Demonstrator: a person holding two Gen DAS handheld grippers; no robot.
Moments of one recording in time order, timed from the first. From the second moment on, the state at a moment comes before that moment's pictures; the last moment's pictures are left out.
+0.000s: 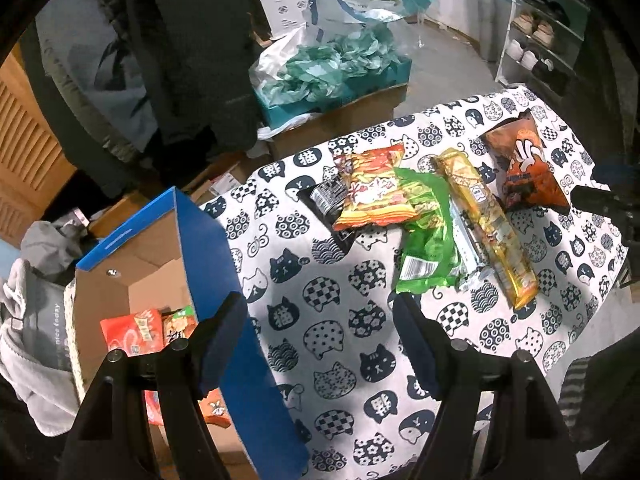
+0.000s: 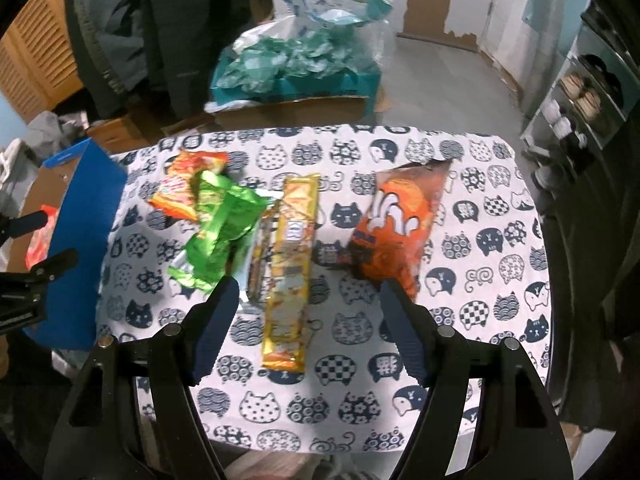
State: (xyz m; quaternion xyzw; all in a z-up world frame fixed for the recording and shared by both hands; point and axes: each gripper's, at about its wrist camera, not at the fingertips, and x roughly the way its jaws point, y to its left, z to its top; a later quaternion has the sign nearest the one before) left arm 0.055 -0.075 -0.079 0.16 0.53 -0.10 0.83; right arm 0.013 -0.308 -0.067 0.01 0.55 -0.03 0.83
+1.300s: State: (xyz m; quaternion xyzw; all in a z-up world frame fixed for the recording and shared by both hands) left arm 0.185 -0.133 -0.153 0.11 0.61 -0.10 0.78; right arm 0.108 -0.402 -0.155 0.07 0.64 -0.09 0.76
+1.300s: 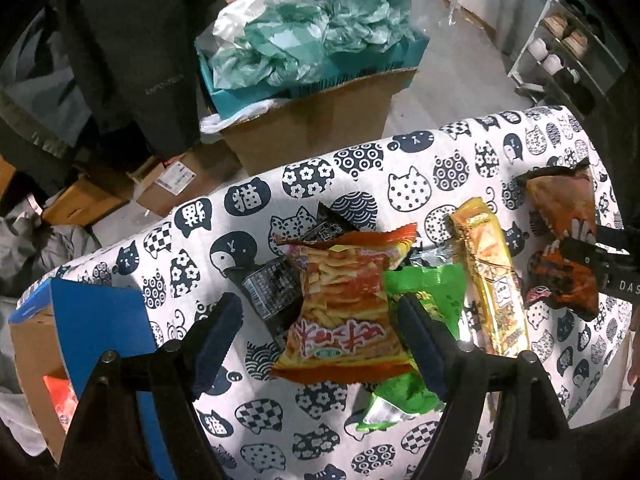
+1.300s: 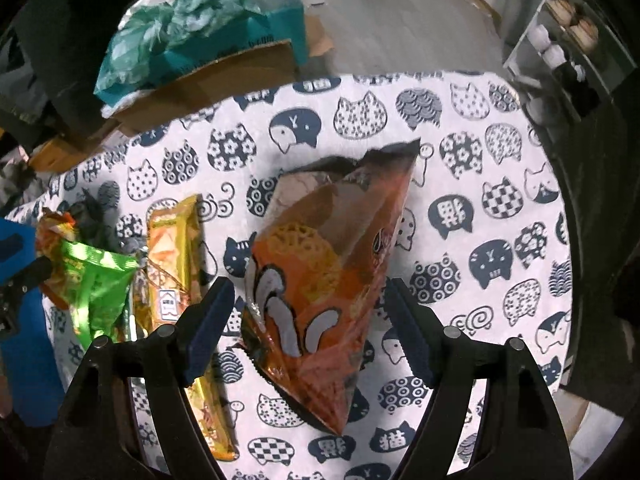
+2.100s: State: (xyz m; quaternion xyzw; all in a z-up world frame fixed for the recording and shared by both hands) left arm 0.169 -0.116 -0.146 0.07 0.59 -0.14 0.80; right arm 0.110 -0.384 -0.169 0.00 0.63 -0.07 0.78
